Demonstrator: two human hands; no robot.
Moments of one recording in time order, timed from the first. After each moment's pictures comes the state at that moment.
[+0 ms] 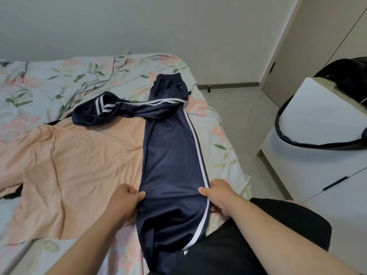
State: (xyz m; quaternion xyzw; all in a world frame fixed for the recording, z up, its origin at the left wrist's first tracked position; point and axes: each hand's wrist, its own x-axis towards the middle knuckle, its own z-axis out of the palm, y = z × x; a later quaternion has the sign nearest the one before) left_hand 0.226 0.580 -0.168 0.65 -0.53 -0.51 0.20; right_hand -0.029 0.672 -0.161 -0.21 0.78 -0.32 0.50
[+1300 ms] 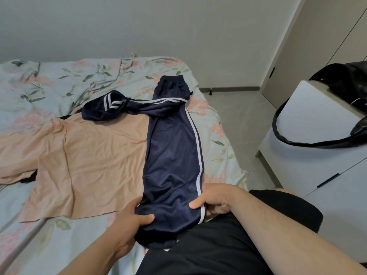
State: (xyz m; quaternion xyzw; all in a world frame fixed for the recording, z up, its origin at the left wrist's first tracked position) left_hand 0.249 0.675 -0.160 0.50 -0.36 -0.75 0.24; right_hand -0.006 0.701 -0.128 -0.24 0.59 -0.22 0.74
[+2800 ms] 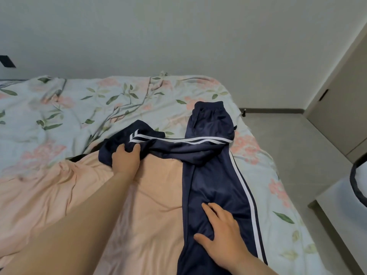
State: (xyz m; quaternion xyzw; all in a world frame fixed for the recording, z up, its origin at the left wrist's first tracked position) left_hand 0.230 0.261 -0.156 0.72 -0.50 -0.31 0.37; right_hand 0.009 0.520 -0.212 -0.63 0.73 -0.15 0.23
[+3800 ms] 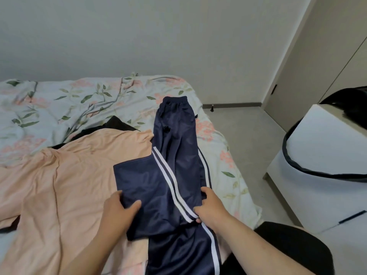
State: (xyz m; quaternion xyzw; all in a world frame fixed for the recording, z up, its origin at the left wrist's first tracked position) left_hand 0.237 0.533 -0.136 0.63 -0.62 -0.36 0.30; right_hand -0.002 0.614 -0.143 -0.30 0.75 -0.36 0.46
